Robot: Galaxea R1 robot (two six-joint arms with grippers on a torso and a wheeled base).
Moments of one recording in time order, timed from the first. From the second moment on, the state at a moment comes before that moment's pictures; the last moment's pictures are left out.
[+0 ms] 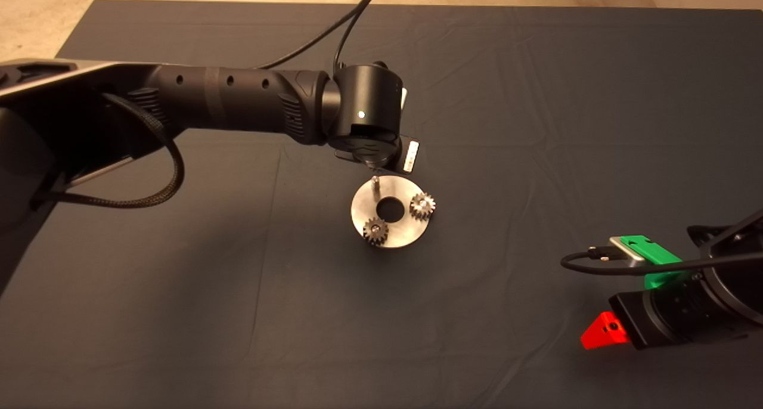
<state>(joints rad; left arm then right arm) -0.41 2.84 -1.13 0.79 1.53 -1.43 0.35 2.12 -0.42 -0.11 -1.53 1.66</state>
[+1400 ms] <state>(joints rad) -0.33 2.75 -0.97 0.93 1.53 -1.54 0.35 2.11 -0.42 -0.11 -1.53 1.65</state>
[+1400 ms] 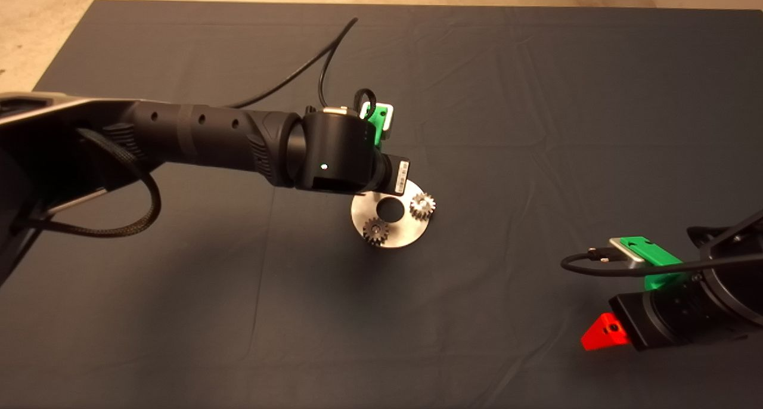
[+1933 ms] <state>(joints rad) -0.29 2.75 -0.97 1.01 1.53 -1.53 0.35 2.11 -0.42 -0.11 -1.53 1.65</state>
